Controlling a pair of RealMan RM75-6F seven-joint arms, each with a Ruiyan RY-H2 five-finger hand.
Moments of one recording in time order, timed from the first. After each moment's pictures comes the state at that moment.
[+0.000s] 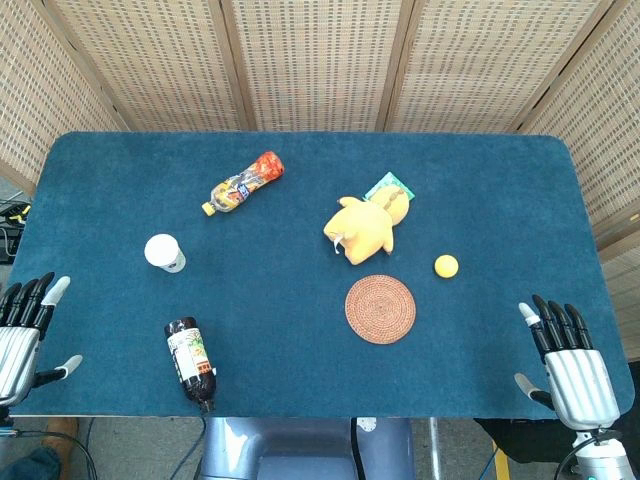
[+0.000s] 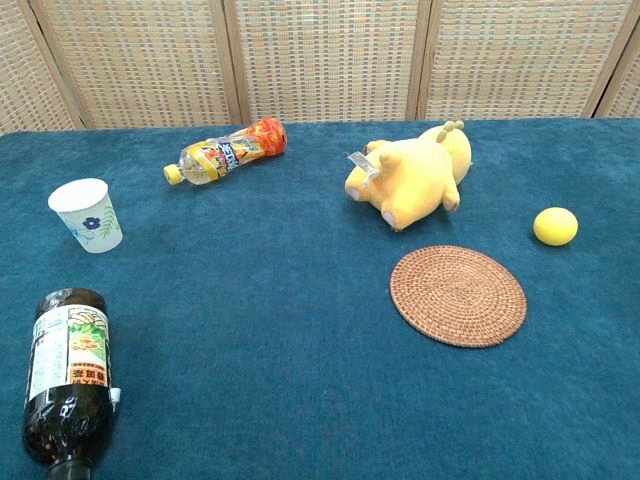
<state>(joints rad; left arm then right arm) -0.06 -1.03 -0.01 -1.85 1.56 1.52 0.22 0.01 -1.09 0.01 -1.80 -1.66 1.56 -0.30</state>
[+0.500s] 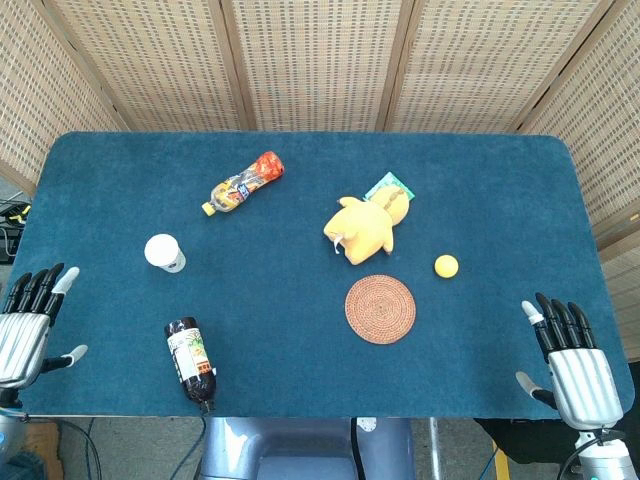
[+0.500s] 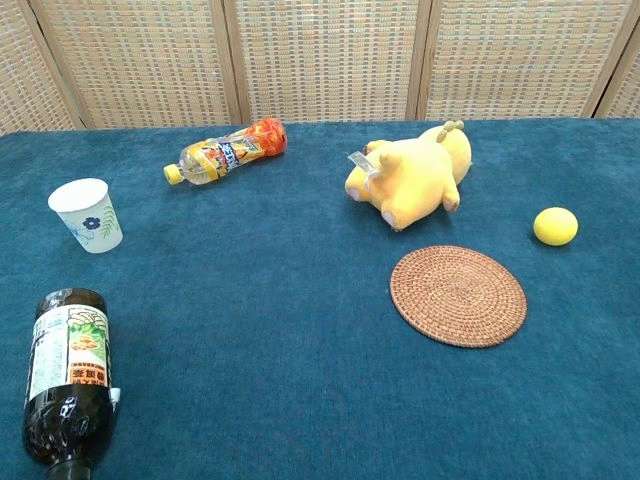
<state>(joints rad) -0.13 -1.04 -0.06 -1.80 1.46 1.41 0.23 0.02 -1.10 0.02 -1.79 -1.66 1.57 -0.28</state>
